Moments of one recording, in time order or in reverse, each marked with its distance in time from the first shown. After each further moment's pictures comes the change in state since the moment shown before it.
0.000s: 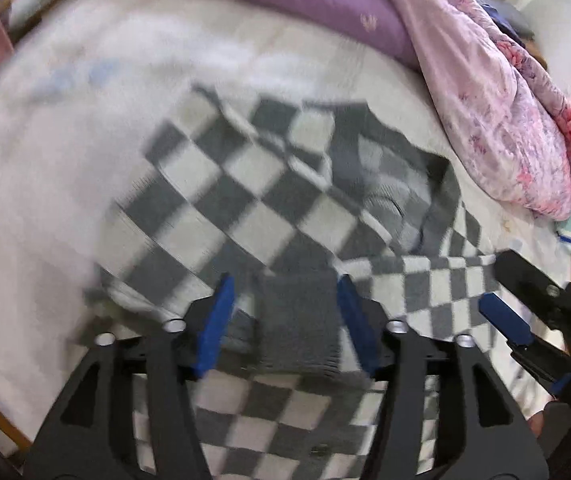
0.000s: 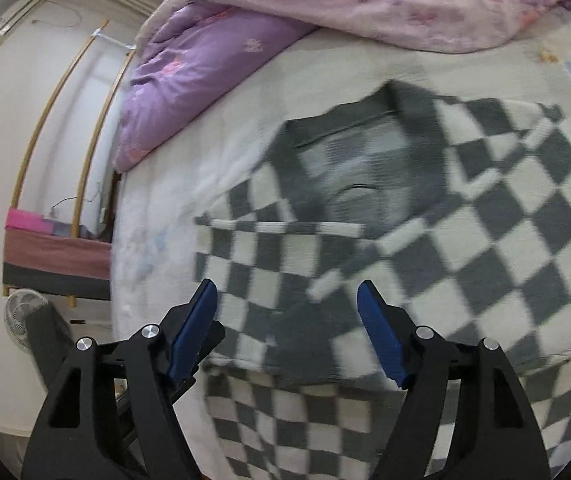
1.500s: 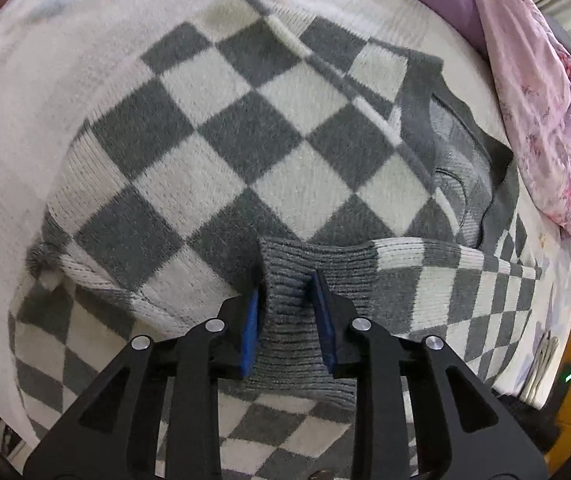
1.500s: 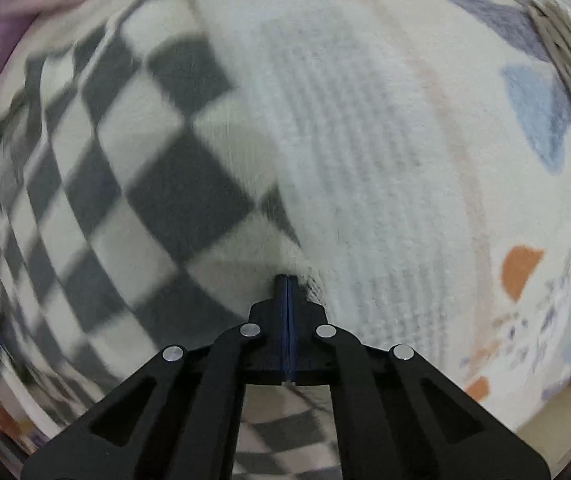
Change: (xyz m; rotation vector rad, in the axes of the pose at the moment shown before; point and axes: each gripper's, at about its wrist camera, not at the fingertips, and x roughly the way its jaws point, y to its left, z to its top) left arm 0.065 0.030 -0.004 -0.114 0.095 0.059; right arm -0.032 -0.238 -0.013 0.207 0.185 -0.542
